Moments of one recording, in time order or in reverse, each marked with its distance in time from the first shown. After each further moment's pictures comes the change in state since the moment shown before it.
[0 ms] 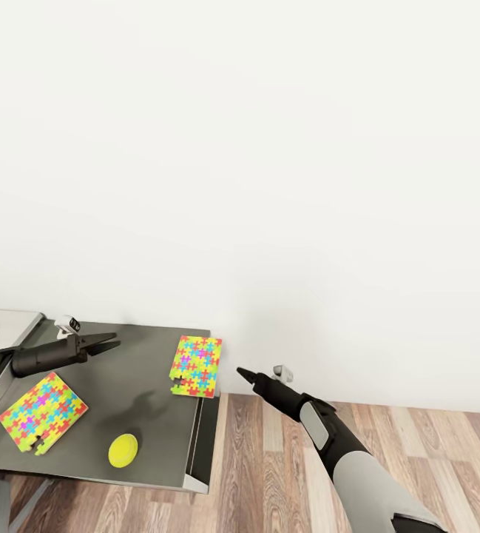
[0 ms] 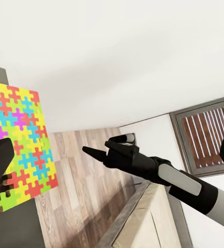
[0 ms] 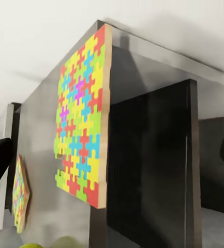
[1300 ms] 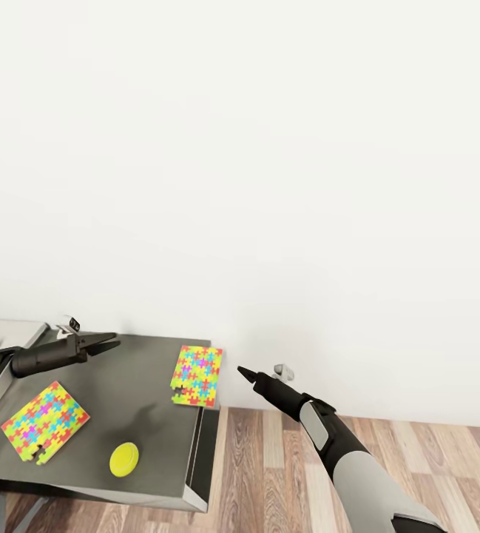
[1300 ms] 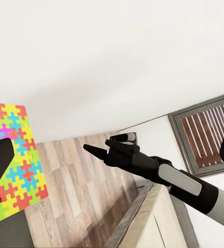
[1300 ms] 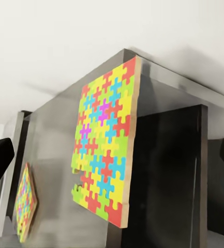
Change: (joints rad) left arm 0.000 0.001 -0.001 0.000 0.000 -0.002 0.000; right arm 0.000 0.000 0.001 0.000 0.008 -0.031 0.000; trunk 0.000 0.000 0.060
